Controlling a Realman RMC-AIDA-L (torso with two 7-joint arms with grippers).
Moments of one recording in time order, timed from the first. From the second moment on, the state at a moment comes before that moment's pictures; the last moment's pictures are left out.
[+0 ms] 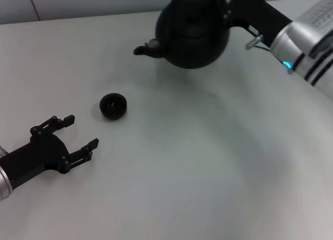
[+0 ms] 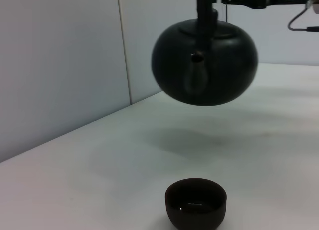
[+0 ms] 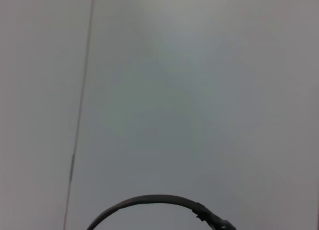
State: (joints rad) left arm -0.21 -2.04 1.41 0.56 1.20 1.09 -0.78; right arm 0.72 2.09 -0.33 -0.11 -1.48 -1.18 0.39
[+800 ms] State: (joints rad) left arm -0.21 -2.04 1.40 0.57 1.20 1.08 -0.80; right arm 0.79 2.09 -0.46 -0.13 -1.48 -1.11 0.36
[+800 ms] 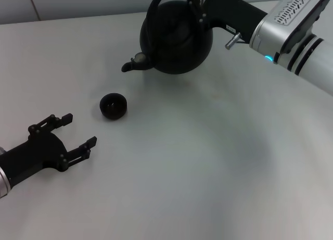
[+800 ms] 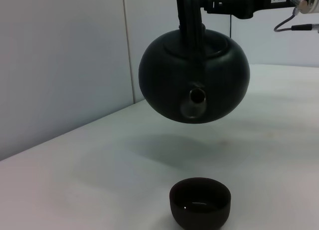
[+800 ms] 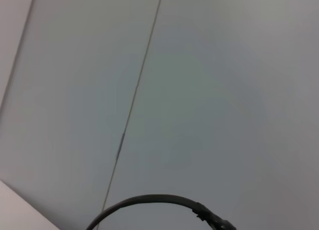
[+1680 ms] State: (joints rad) left arm -0.23 -2.03 1.38 0.57 1.20 1.09 -0.84; right arm 0.81 2.09 -0.56 -0.17 -1.48 -1.09 0.36
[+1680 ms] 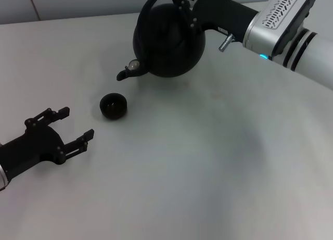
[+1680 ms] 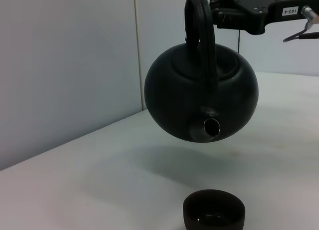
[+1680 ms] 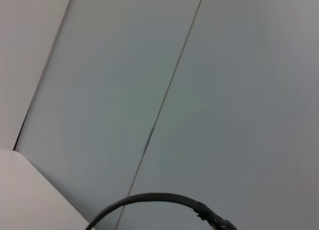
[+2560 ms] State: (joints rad) left arm -0.24 -2.03 1.38 0.57 1.20 1.09 -0.84; right arm 0.81 2.09 -0.62 -0.18 -1.48 -1.08 0.33
